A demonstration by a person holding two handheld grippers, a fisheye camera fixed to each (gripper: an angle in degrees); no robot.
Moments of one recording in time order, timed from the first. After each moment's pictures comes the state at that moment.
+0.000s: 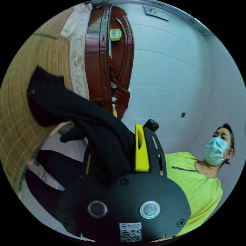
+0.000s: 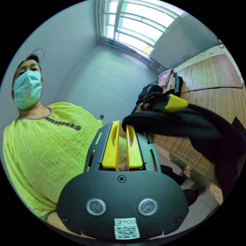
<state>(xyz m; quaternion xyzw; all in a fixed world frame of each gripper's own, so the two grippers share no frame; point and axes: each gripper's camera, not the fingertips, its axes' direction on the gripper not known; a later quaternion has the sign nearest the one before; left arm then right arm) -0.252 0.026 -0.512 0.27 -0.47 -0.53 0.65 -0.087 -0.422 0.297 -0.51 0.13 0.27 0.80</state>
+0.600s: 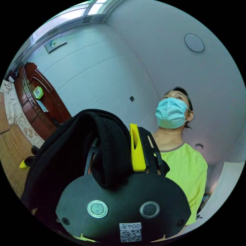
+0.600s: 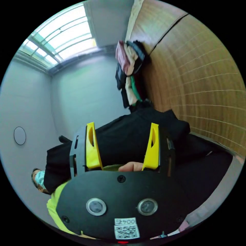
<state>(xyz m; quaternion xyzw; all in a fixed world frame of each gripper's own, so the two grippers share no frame) -0.263 -0.137 -0.327 0.20 -0.48 -0.19 0.83 0.124 -0.338 0.337 -0.47 0.22 0.56 0.64</state>
